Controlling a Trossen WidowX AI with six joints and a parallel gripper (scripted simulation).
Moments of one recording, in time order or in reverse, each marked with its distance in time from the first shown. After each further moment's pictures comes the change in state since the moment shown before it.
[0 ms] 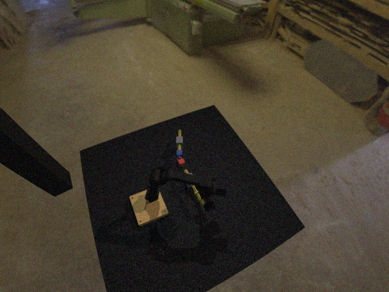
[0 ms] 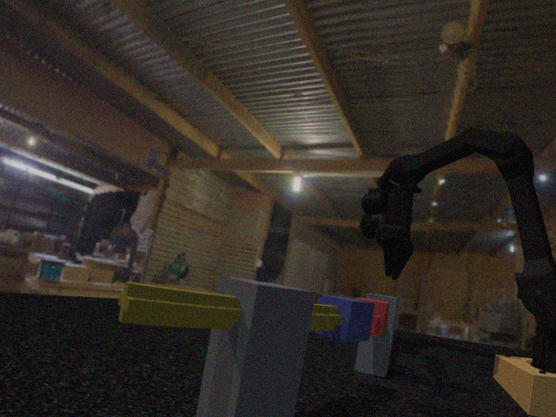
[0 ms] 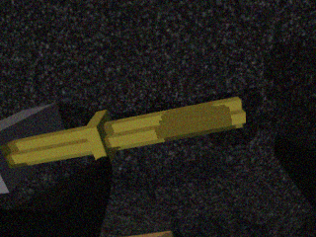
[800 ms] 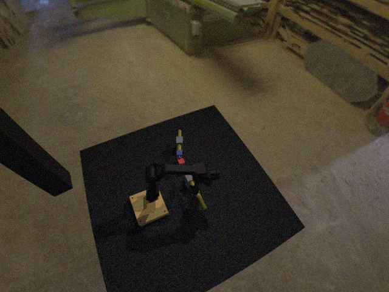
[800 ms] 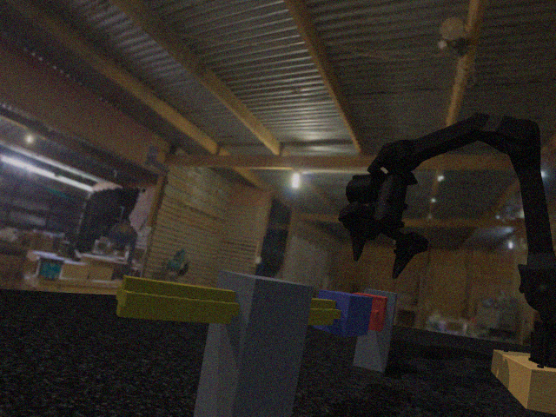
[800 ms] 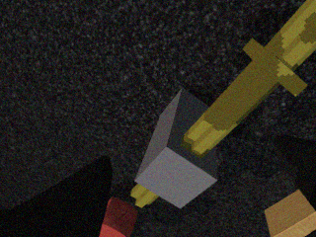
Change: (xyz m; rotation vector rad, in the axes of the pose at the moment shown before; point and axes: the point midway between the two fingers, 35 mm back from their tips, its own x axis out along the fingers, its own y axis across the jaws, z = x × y) arm 0.007 0.117 0.006 0.766 0.072 0.262
